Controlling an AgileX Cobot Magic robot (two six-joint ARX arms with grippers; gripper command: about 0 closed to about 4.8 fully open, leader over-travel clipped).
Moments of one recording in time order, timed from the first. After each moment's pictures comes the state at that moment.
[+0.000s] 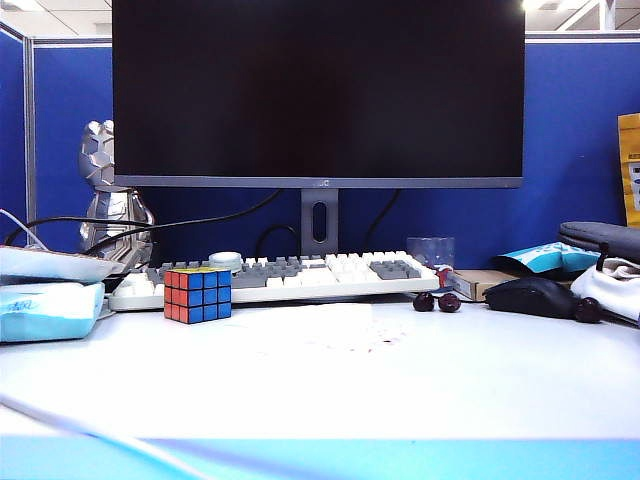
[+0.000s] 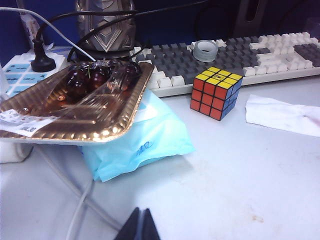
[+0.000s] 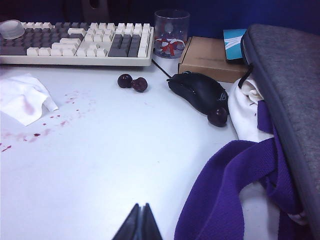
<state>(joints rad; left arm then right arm) -0.11 0.01 0.01 -0.16 0.01 0.00 0.04 0.00 0.01 -0.16 -0.15 -0.05</state>
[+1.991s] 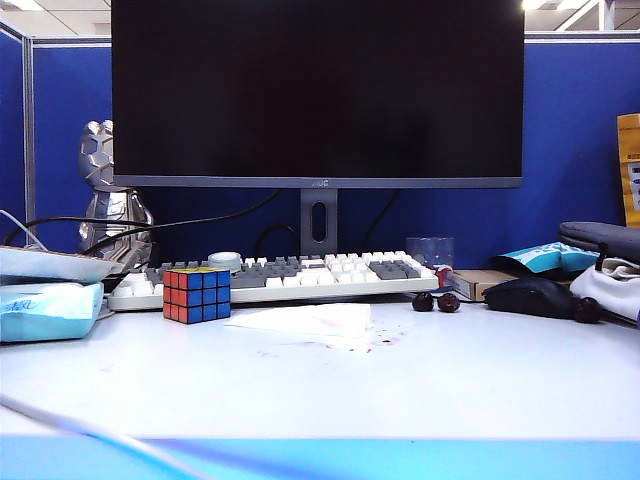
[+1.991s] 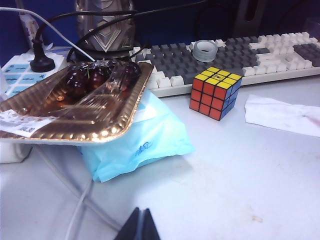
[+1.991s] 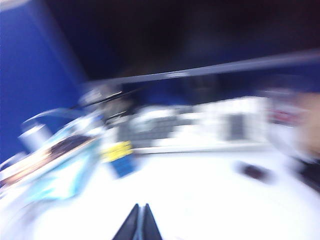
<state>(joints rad) -0.11 0.01 0.01 -0.16 0.01 0.00 0.11 0.63 0.56 0.01 -0.46 0.29</state>
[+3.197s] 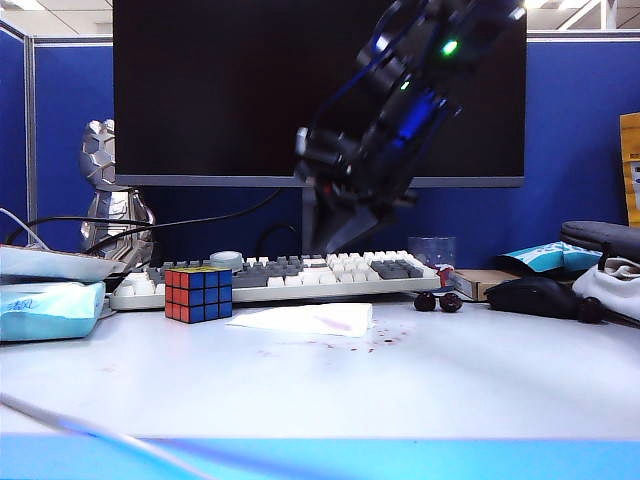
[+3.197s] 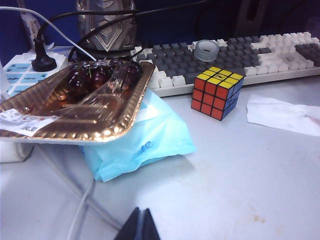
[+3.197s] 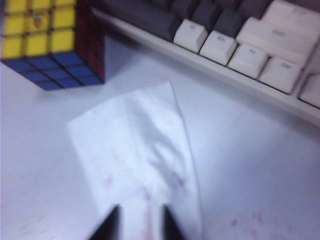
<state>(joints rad) -0.11 0.01 0.01 -0.16 0.01 0.00 0.48 2.04 1.62 -0.41 -0.24 -0.11</state>
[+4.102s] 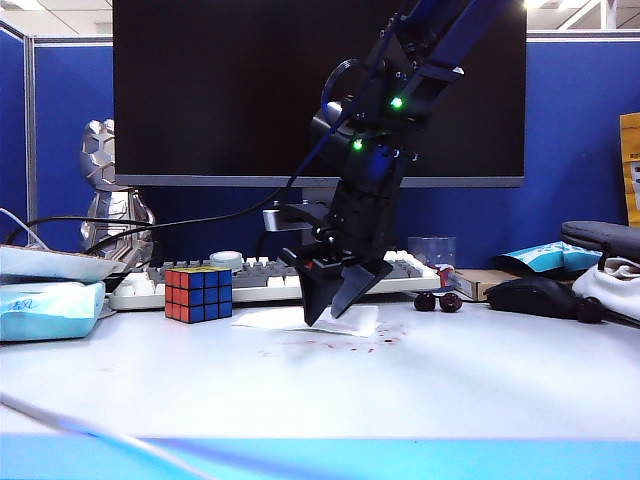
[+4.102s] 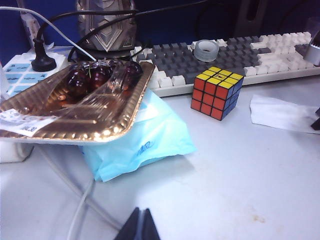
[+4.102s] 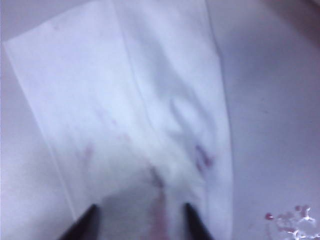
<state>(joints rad) -0.11 0.00 0.01 -0.16 0.01 0.00 0.55 2.19 1.71 -0.55 -0.06 -0.25</state>
